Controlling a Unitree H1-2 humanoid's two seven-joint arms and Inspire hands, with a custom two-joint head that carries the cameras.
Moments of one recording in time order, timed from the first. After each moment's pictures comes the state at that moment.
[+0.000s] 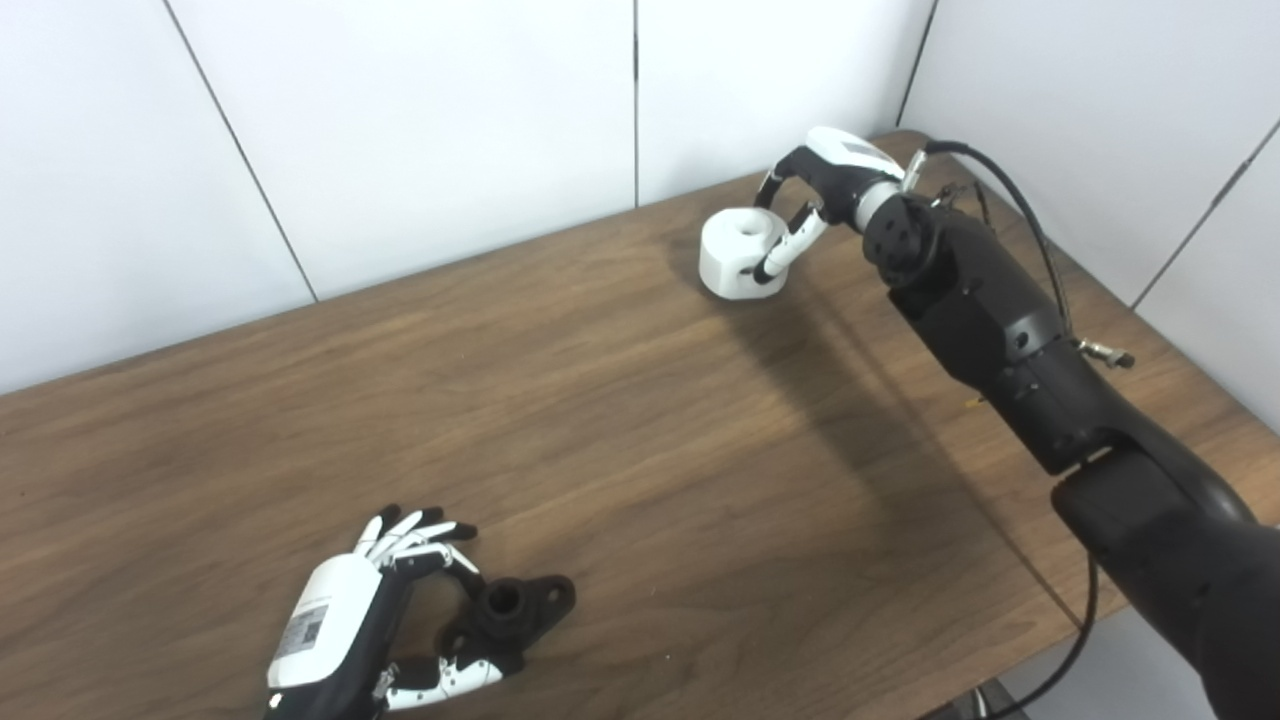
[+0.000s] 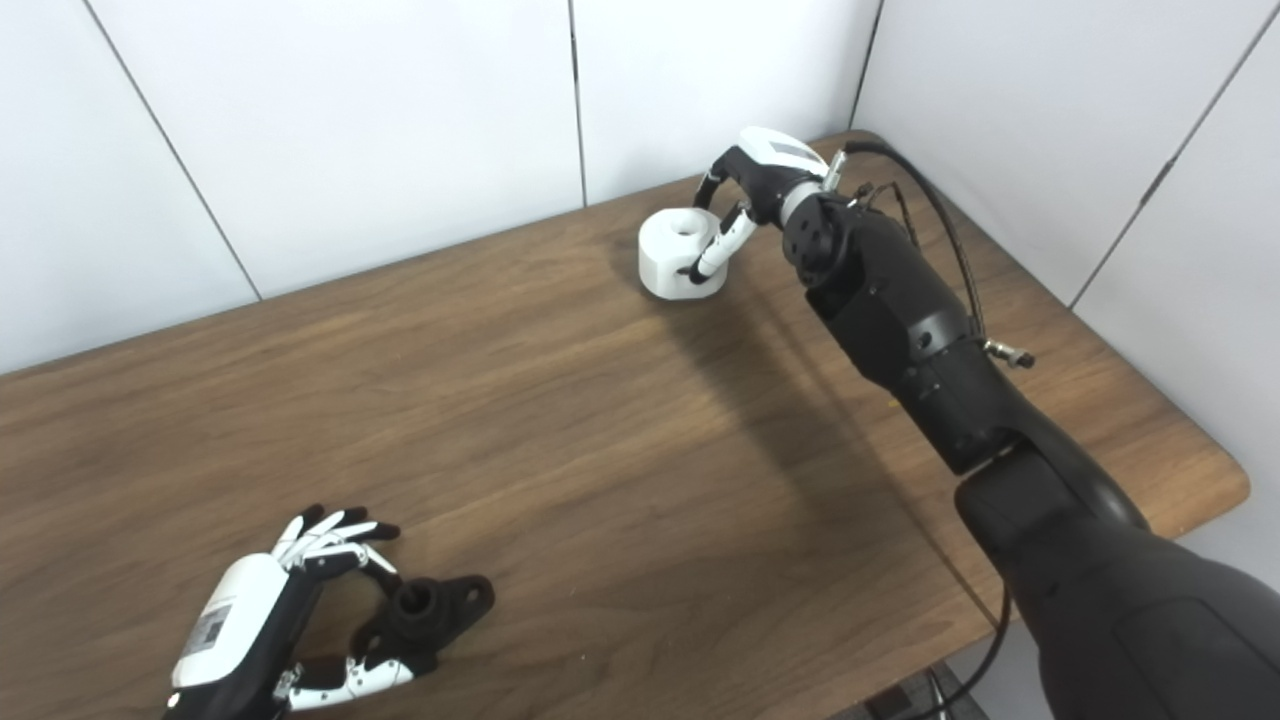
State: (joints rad) left arm 0.01 0.28 -0.37 -0.22 0.68 -0.07 -0.21; right arm -0.57 -0.63 0.15 0.24 -0.61 0.46 0.31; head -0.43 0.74
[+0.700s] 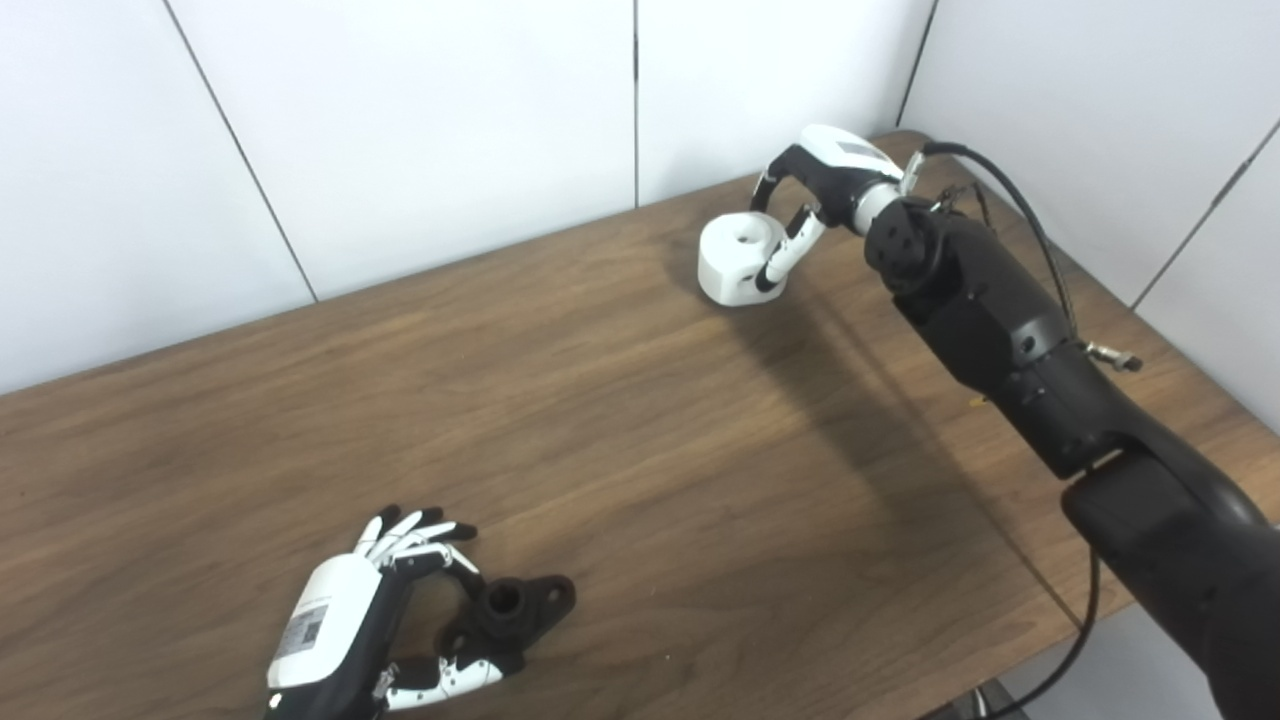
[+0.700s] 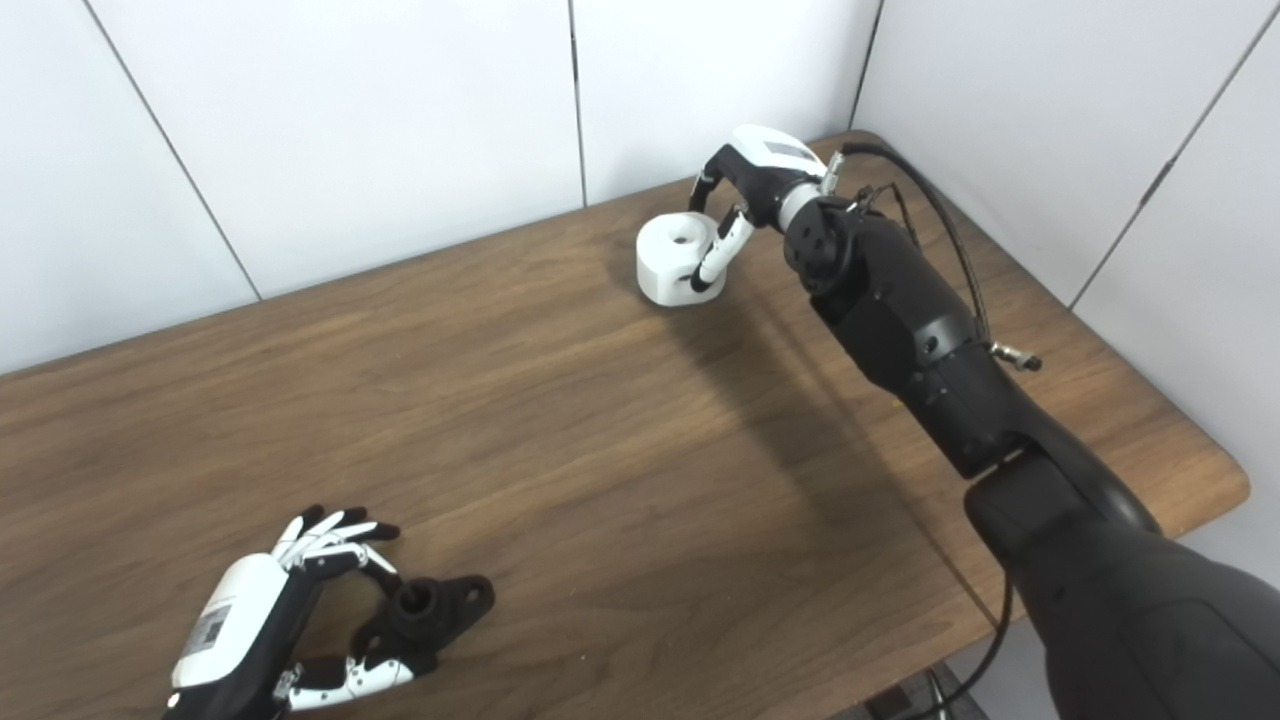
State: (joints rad) left arm 0.01 0.28 -0.37 -0.23 0.68 -0.06 -0.21; right arm -0.54 -0.65 0.16 0.17 -0.62 0.39 0.31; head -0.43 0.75
